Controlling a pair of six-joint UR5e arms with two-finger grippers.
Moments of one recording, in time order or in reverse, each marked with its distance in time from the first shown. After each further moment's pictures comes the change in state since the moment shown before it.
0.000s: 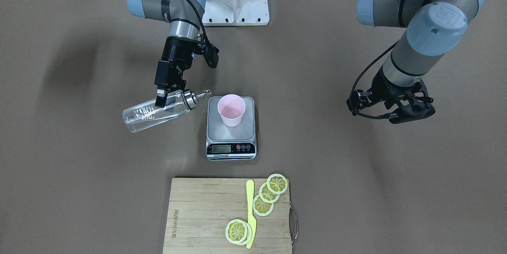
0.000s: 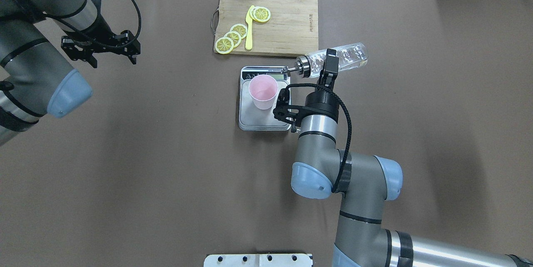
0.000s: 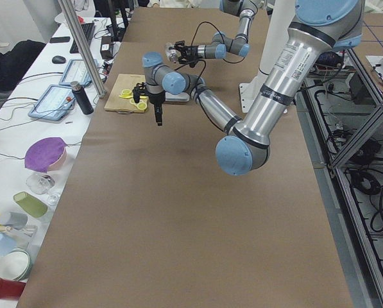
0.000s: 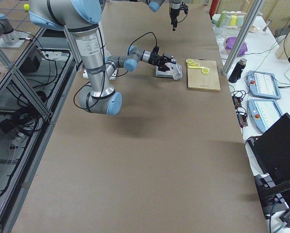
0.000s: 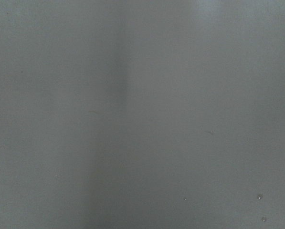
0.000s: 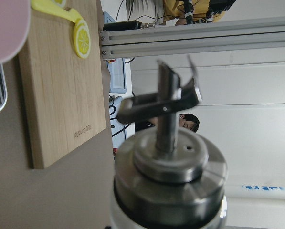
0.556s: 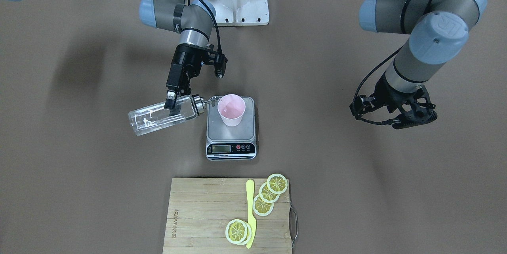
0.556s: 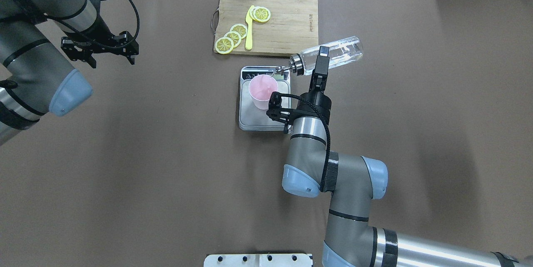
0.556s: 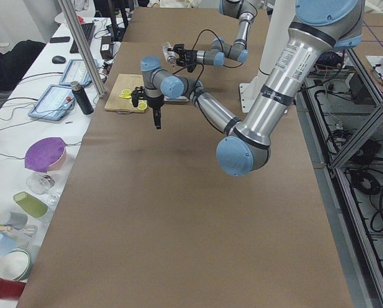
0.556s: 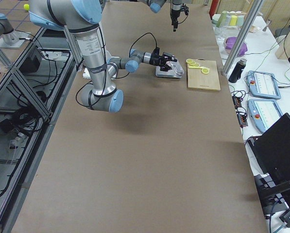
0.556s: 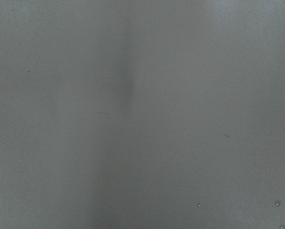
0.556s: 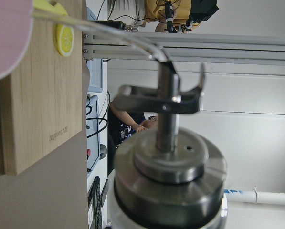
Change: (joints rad) left arm -0.005 0.003 0.041 -0.039 -0.001 0.002; right arm -0.010 0.032 -0.086 0.001 -0.137 -0.021
